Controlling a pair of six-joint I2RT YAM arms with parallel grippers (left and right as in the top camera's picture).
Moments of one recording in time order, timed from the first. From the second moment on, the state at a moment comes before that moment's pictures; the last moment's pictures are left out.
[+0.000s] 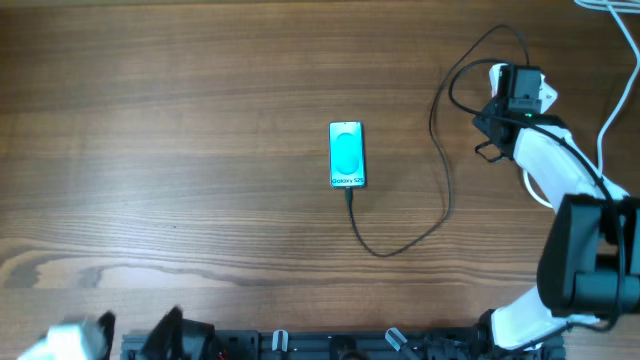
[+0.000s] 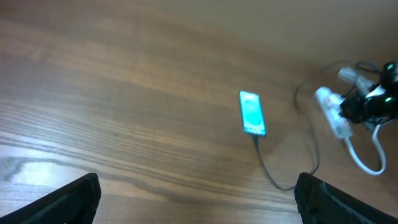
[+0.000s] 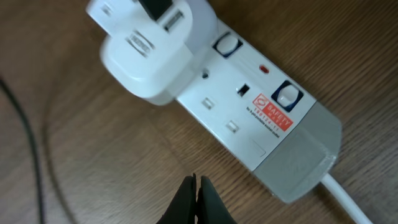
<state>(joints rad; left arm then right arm) -0.22 0.23 1.31 -1.53 -0.07 -0.42 -0.06 1.76 1.09 -0.35 0.25 0.63</state>
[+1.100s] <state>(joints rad) -0.22 0.01 1.23 -1.11 -0.24 -0.39 0.04 1.03 1.09 -0.71 0.09 0.63</state>
